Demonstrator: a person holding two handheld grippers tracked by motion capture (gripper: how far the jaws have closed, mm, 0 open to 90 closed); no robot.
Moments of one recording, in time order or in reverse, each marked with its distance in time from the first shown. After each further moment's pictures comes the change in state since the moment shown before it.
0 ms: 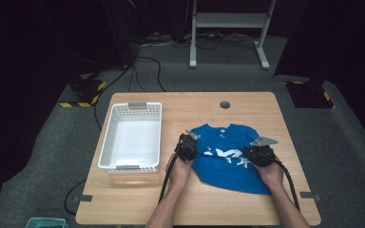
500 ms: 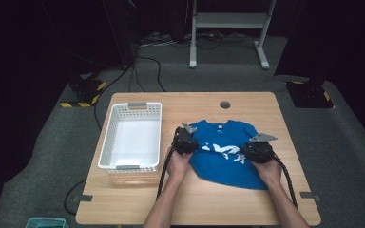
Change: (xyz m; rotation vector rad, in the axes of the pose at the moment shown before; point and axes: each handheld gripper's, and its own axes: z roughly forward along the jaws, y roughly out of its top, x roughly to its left) left arm 0.010 0.007 -0.020 -0.101 -0.048 -0.061; right arm 0.000 0.007 -0.005 -0.003 -0.017 0.032
